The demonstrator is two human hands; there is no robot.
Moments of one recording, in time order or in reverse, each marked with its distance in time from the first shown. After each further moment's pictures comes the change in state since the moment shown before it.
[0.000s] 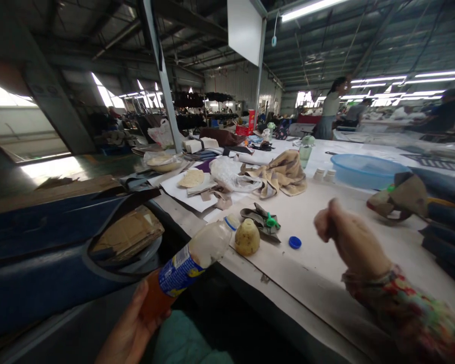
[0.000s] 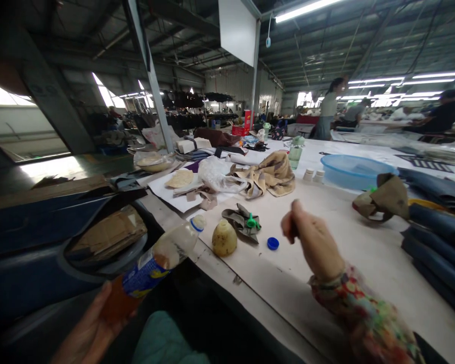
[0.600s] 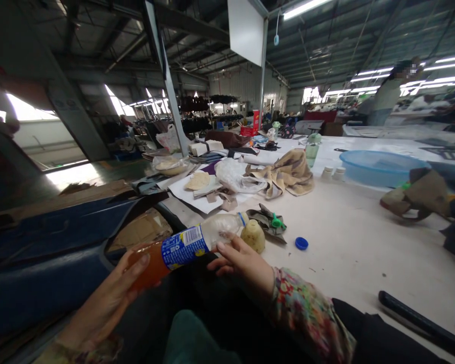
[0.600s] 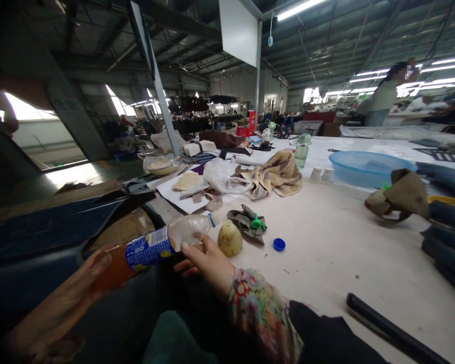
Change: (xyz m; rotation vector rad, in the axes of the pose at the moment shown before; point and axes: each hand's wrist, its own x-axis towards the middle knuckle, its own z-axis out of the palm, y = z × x) left_hand -0.008 0.071 0.010 0.419 -0.204 0.312; right_hand -0.033 -0.016 0.163 0.868 -0.613 0.470
